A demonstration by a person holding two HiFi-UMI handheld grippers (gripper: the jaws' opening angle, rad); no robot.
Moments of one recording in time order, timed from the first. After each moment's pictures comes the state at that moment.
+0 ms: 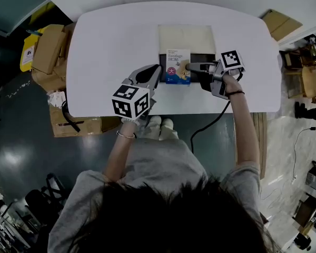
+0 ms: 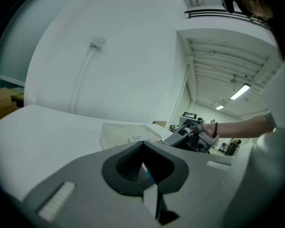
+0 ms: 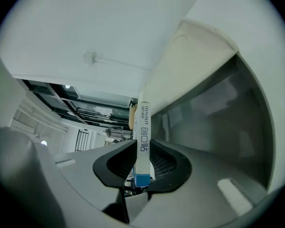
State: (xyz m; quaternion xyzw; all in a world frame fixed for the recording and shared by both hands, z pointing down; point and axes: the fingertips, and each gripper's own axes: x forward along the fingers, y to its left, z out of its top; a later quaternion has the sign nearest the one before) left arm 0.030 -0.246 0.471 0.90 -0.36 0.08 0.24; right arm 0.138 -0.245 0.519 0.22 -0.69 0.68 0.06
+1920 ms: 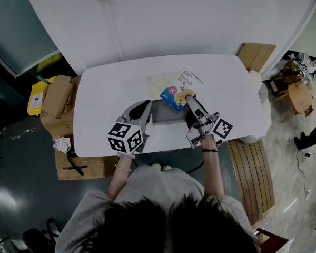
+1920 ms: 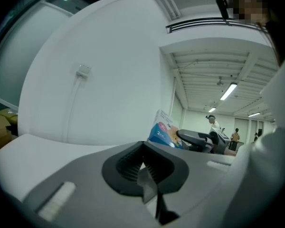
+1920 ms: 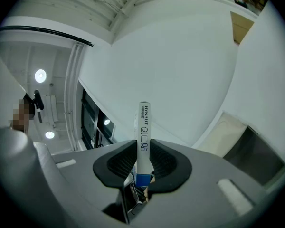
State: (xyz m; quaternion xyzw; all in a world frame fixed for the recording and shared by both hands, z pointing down) left arm 0.030 -0.230 0.377 0.92 -0.36 0.01 0.14; right arm 0.177 -0.212 0.359 0.37 -0.81 0.33 -0.31
